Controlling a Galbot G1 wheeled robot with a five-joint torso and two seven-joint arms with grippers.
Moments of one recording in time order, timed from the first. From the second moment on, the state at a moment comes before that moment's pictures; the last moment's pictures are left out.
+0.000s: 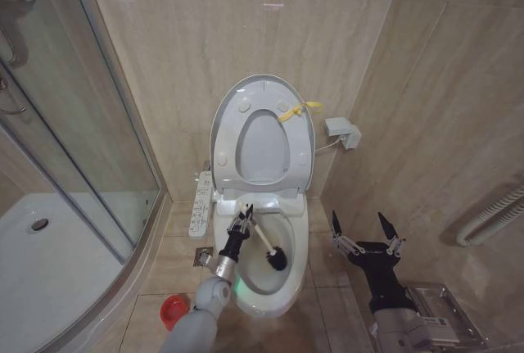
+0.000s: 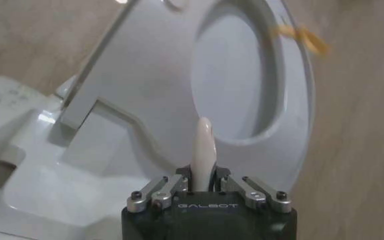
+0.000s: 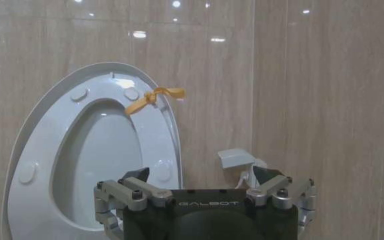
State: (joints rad) left arm 0.92 -1.47 -0.13 -1.13 -0.69 -0.52 0.45; right arm -1.80 1.53 0.51 2.49 0.00 -0.02 0.13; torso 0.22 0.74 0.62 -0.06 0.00
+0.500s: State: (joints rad) left arm 0.90 -1.53 -0.14 -1.11 -0.75 -0.56 0.44; right arm -1.80 1.53 0.51 2.49 0.00 -0.02 0.13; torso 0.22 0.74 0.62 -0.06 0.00
